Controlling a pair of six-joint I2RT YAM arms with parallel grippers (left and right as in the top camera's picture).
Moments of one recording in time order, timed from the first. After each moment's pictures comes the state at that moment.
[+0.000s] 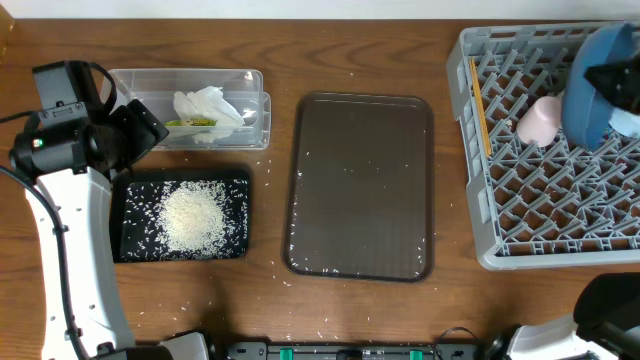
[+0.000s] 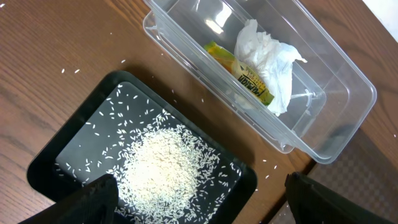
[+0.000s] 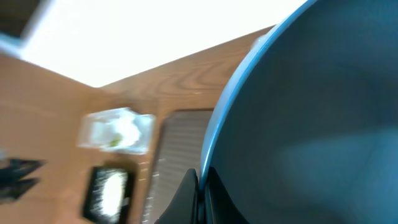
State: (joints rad) left arm 0.27 1.43 1.46 -1.10 0.01 -0.49; right arm -0.58 1.73 1.88 -1.22 -1.00 -0.15
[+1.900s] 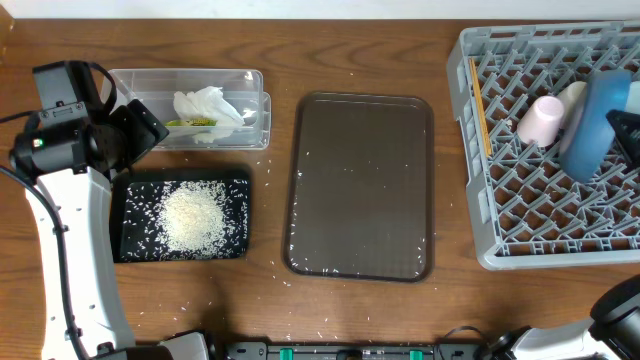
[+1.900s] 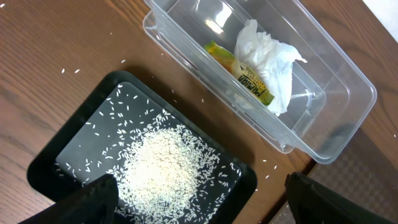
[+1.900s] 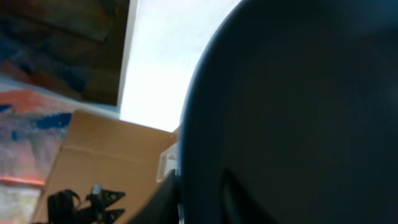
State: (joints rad) left arm 0.27 1.43 1.46 -1.10 0.01 -0.49; right arm -0.84 1.75 1.42 -0.88 -1.38 0.00
